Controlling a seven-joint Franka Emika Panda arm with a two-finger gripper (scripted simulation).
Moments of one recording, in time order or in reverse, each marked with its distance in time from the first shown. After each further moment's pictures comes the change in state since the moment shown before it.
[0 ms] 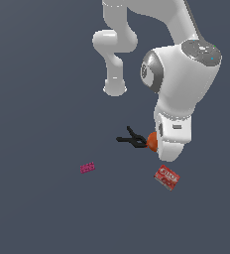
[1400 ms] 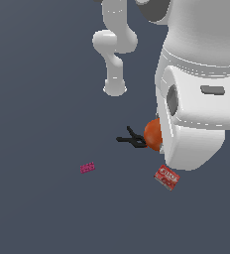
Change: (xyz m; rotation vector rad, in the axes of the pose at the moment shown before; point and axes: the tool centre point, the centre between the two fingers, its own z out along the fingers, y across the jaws) arm -0.042 0.086 -0.158 0.000 -0.004 0.002
